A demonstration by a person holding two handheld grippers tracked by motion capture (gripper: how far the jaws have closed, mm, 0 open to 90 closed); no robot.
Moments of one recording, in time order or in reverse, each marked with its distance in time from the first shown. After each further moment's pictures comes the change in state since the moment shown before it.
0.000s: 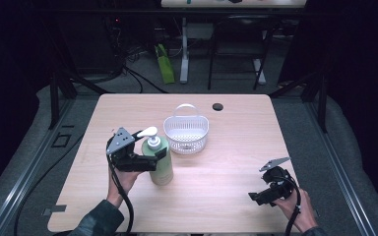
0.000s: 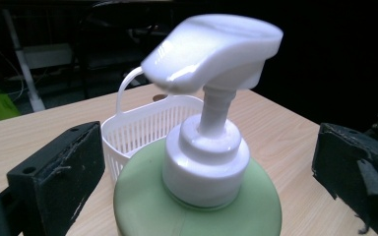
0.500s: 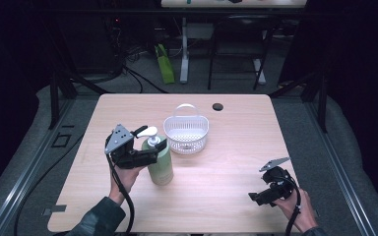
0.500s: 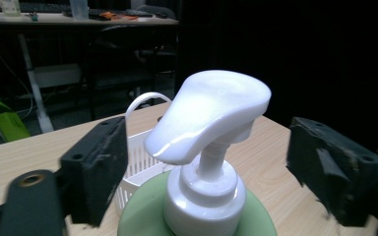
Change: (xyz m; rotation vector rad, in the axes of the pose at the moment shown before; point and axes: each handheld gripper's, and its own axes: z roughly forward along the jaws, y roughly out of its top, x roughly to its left) left arm -0.003 0.008 0.000 -0.069 0.034 0.002; right arm 0.000 0.000 0.001 0.004 0.000 -0.002
